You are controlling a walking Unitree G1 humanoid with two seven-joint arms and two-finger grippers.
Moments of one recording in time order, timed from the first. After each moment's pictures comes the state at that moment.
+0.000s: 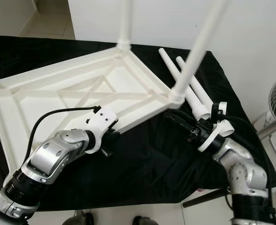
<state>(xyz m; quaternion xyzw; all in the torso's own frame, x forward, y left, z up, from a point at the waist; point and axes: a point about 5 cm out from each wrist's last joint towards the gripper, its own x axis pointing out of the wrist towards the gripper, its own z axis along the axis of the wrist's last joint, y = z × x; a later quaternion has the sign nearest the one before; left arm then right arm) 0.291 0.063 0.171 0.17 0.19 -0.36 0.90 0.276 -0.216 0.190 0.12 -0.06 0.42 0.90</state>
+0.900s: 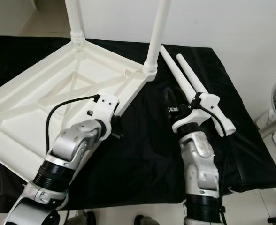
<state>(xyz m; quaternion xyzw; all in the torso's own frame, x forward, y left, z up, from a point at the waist) 0.329 0.039 0.183 0.06 0.17 -0.22 0.96 0.296 -0.166 0.208 0.09 -0.18 0.08 0.98</state>
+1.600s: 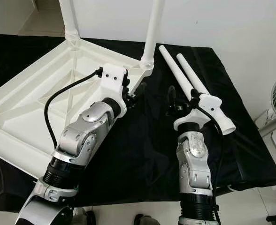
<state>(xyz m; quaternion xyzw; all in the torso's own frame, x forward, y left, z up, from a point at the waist) 0.315 0.013 0.253 -0.04 -0.07 -0.28 0.96 0.297 -0.169 0.207 0.06 -0.20 -0.01 0.98</state>
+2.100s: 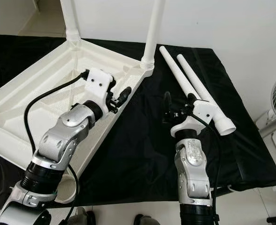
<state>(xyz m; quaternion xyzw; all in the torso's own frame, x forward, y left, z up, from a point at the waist) 0.311 0.060 0.236 0.06 -0.09 -0.27 0.96 0.276 -0.161 0.200 0.03 -0.20 0.00 0.98</state>
